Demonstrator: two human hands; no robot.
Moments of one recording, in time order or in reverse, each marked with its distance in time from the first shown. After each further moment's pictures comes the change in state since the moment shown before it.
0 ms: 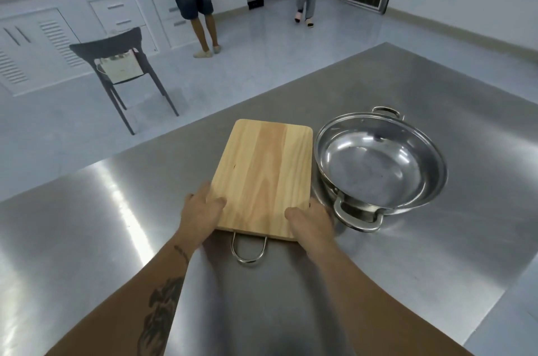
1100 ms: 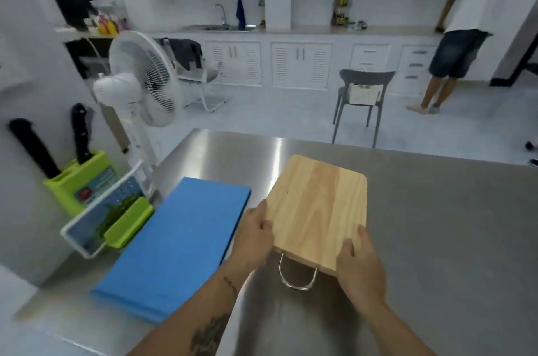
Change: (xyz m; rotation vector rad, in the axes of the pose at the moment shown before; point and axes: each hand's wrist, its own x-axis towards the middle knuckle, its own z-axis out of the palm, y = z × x) left_hand -0.280 -0.318 -0.344 -0.131 0.526 0.015; right_hand -0.377 0.032 0.286 -0.308 -0.270 -0.631
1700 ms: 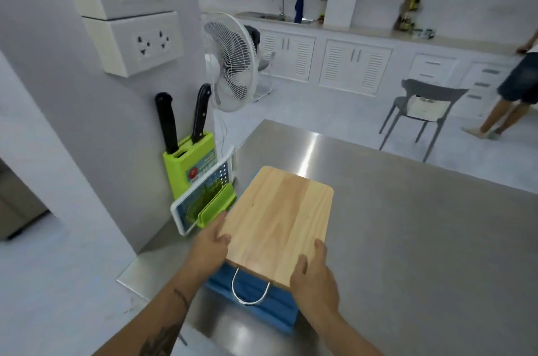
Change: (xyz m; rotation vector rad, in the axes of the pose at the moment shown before) left_hand -0.024 -0.188 -0.218 -0.136 0.192 -0.289; right_hand -0.133 -0.111 0.201 -0.206 -0.320 -0.148
